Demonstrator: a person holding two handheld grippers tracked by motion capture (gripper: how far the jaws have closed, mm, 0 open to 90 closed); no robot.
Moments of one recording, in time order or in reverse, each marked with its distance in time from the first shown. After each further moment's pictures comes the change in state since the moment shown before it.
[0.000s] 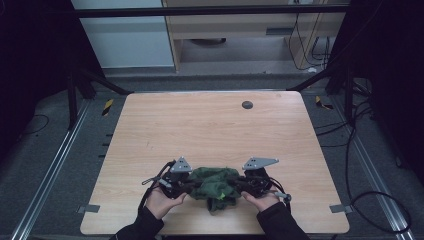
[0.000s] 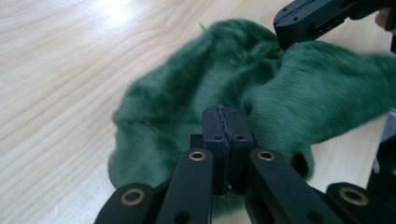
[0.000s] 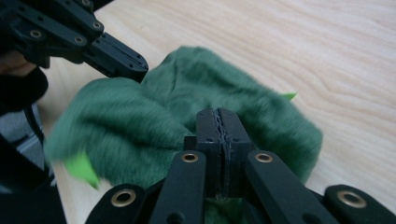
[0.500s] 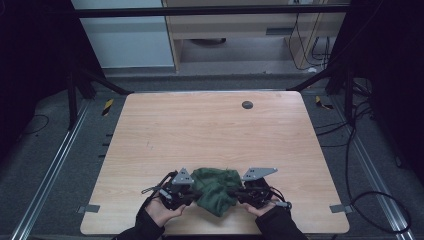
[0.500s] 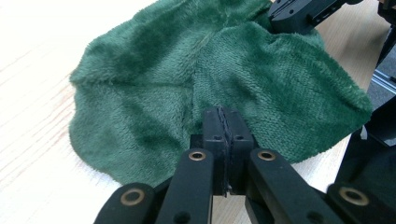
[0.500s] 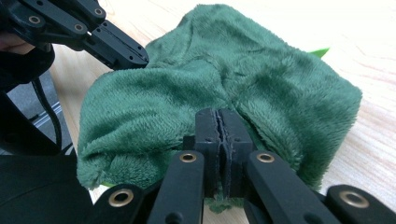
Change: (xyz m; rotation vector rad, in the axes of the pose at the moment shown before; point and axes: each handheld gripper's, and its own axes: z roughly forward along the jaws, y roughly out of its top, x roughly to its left) left arm -0.015 -0.015 0.003 0.055 -0.026 0.032; right arm 0.012 -0.019 -0.002 0.059 0.031 -0.018
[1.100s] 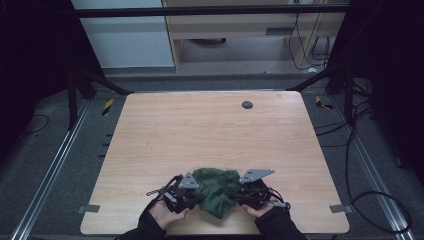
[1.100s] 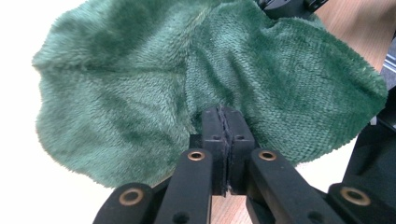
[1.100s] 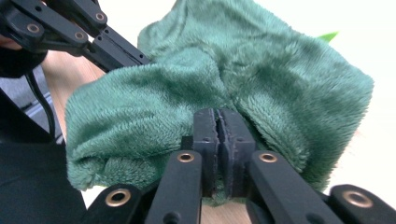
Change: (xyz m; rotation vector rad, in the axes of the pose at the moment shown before) left arm -0.003 -0.003 0.009 0.034 0.007 0.021; right arm -0.001 -0.004 0.005 0.026 -0.007 -0.015
